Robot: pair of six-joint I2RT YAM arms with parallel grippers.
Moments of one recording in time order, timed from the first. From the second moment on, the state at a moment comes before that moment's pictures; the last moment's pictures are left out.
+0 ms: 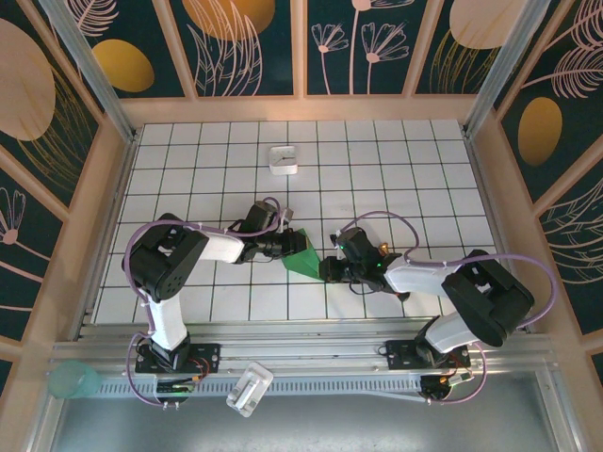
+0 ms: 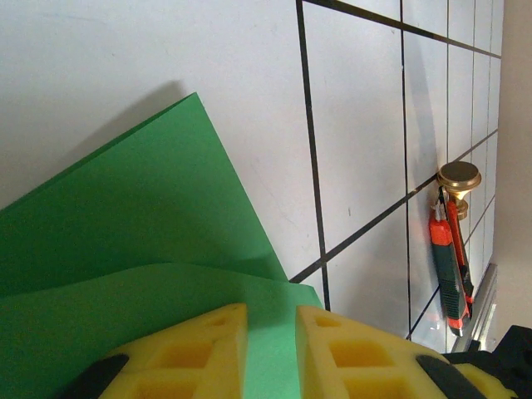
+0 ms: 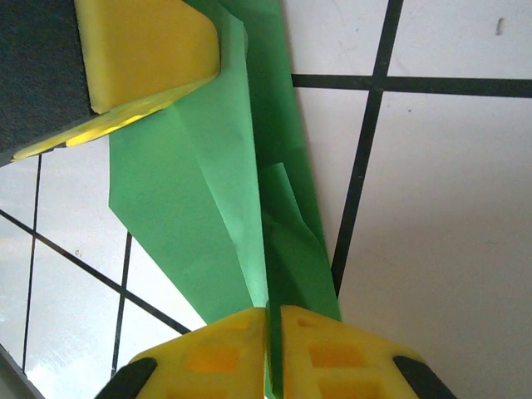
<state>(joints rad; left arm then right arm) -0.60 1.87 0.79 0.30 0.53 -0.83 0.77 1.45 0.50 0.09 -0.23 0.70</state>
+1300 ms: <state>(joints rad) -0.60 1.87 0.78 0.33 0.54 -0.83 0.84 1.43 0.51 0.01 -0.13 0.62</state>
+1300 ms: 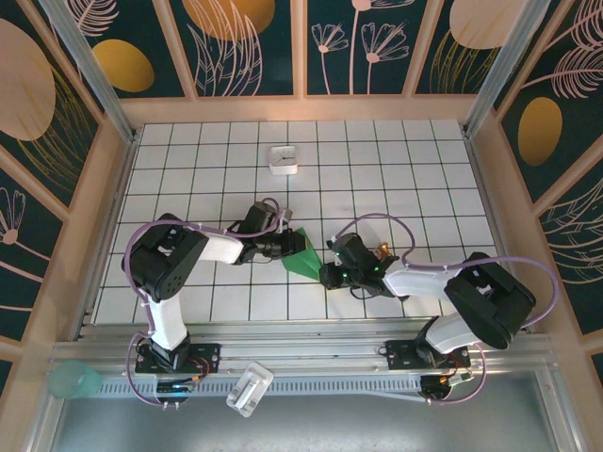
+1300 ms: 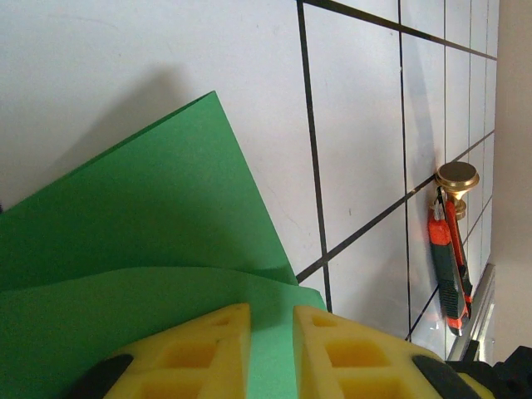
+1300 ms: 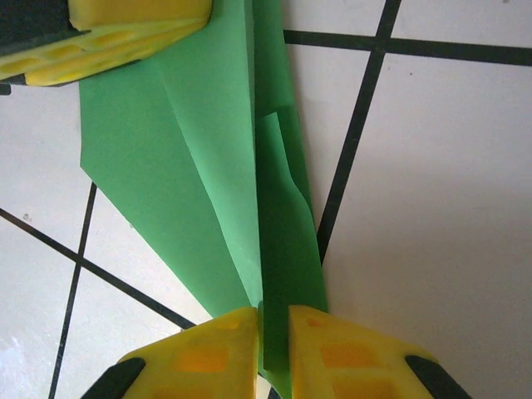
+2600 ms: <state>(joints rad) -0.60 1.87 0.78 0.32 0.54 -0.81 0.80 1.42 0.52 -0.04 -0.20 0.57</state>
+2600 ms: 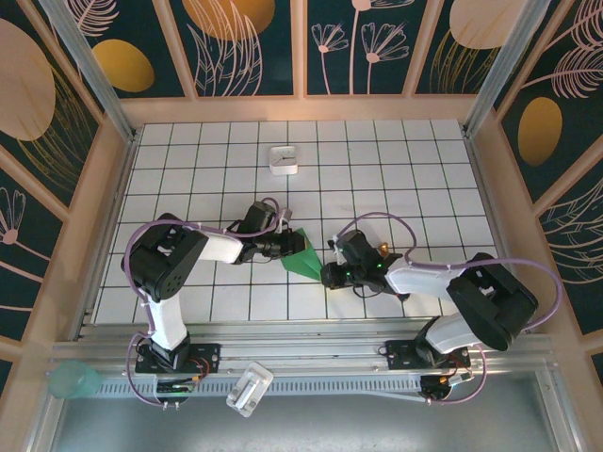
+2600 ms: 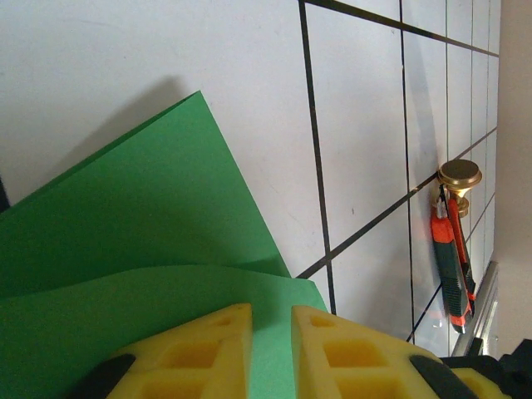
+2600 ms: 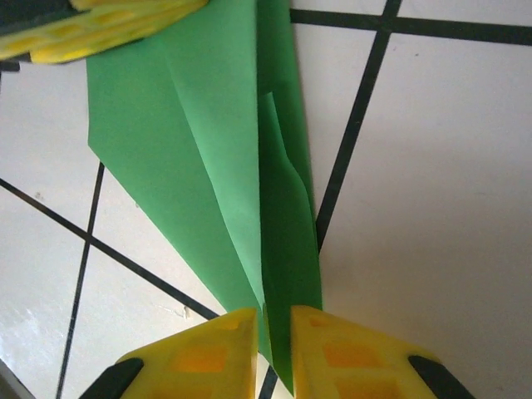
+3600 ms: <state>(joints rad) -0.59 1.87 0.78 0.32 0.54 -0.81 0.72 1.44 0.49 0.02 -0.31 0.55</state>
